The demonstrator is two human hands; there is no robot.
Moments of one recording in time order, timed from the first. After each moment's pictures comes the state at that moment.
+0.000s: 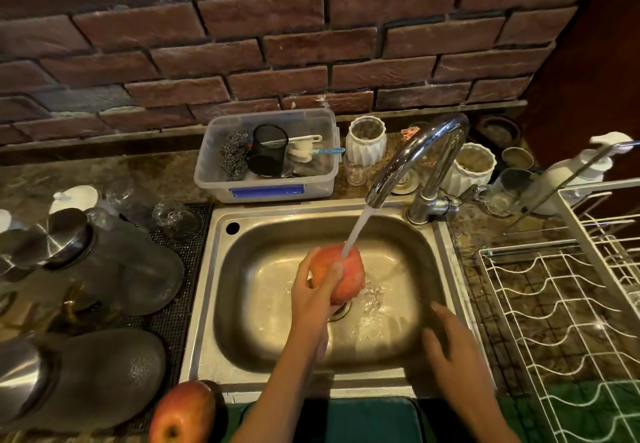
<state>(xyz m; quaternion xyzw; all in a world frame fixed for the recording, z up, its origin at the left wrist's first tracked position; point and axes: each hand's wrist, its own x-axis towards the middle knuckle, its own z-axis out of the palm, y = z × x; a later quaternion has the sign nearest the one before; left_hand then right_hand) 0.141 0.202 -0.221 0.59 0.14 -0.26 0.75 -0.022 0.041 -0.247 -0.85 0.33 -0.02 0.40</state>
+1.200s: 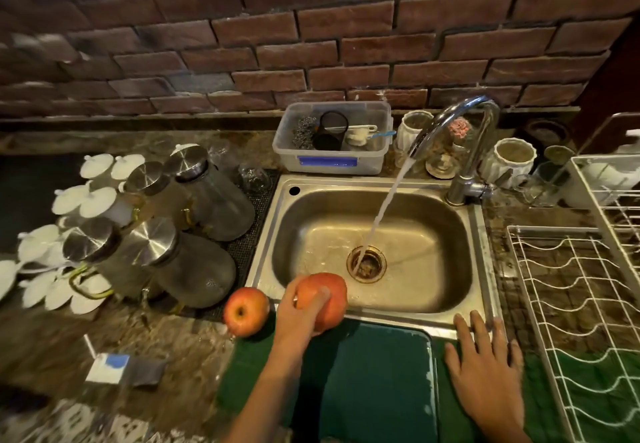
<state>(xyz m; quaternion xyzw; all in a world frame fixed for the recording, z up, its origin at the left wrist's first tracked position) 0.015 0.331 -0.192 0.70 0.18 -0.19 0.67 -0.118 0.060 -0.294 -0.95 0.26 0.13 0.06</state>
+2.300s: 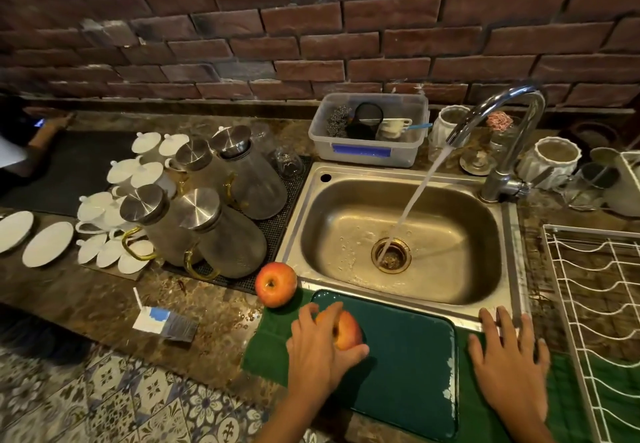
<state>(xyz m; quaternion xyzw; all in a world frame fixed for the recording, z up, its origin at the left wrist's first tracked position) -0.058 0.360 -0.204 0.96 0.00 -0.15 0.23 -0.121 0.057 -0.306 -0.96 0.25 0.11 0.06</state>
